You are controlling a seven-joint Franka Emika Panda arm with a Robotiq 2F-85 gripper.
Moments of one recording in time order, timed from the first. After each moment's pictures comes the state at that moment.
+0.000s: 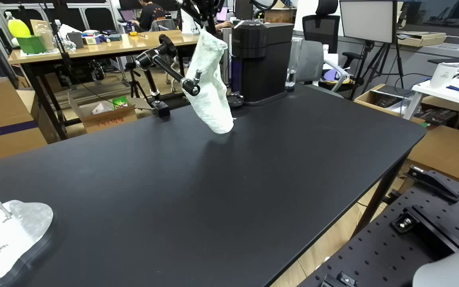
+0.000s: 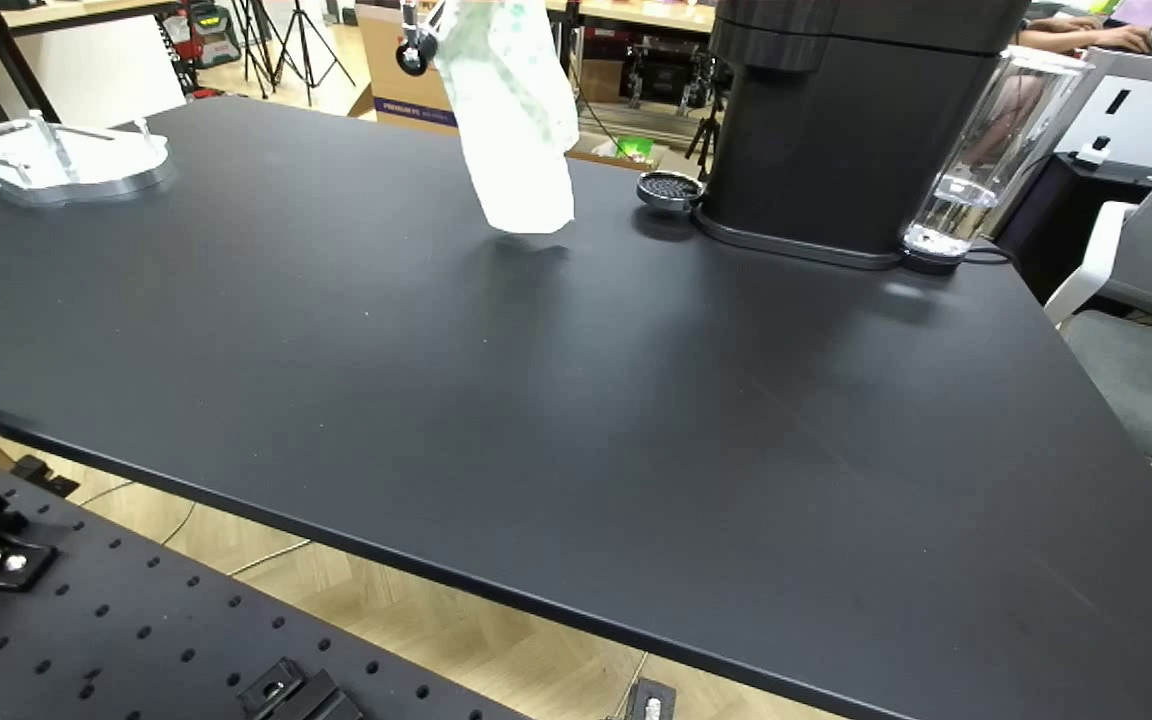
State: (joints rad) arm 0.11 0.19 0.05 -1.83 -0.35 2.10 0.26
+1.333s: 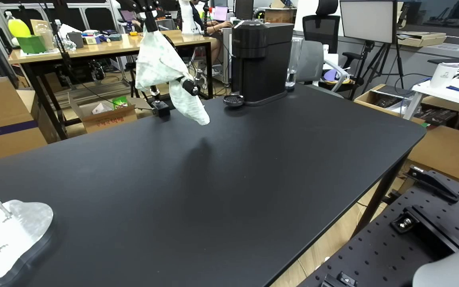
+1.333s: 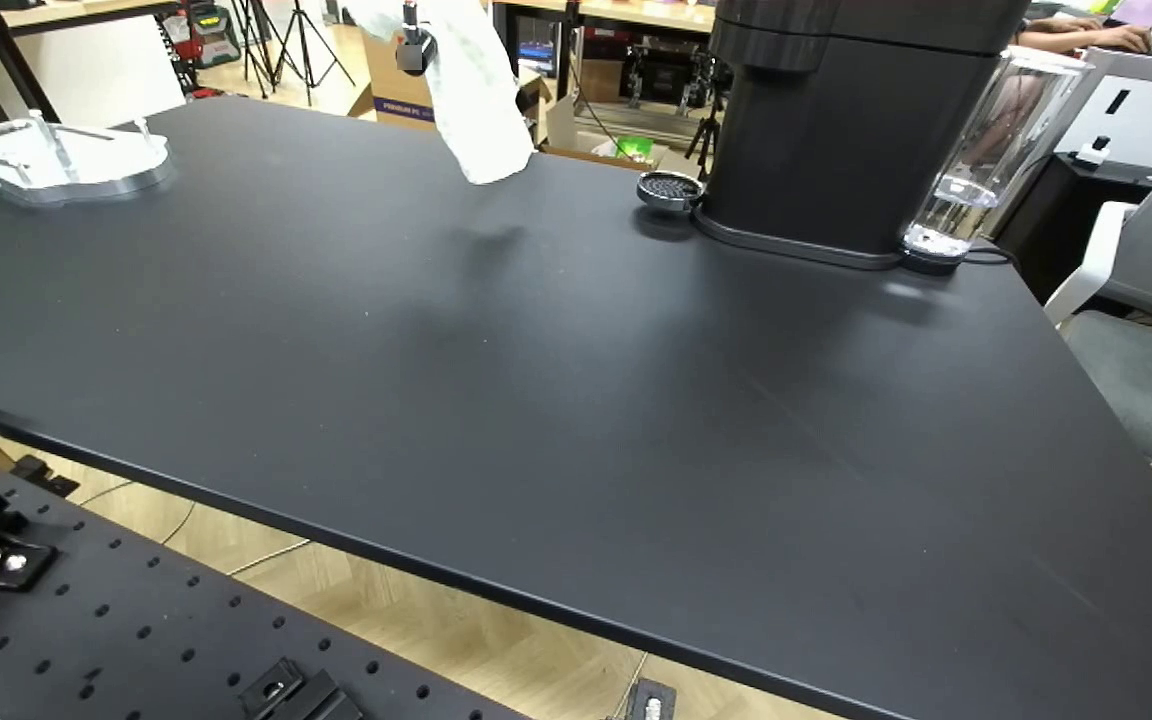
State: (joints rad) arm 0.23 0.53 0.11 -1.22 -0.11 1.58 0.12
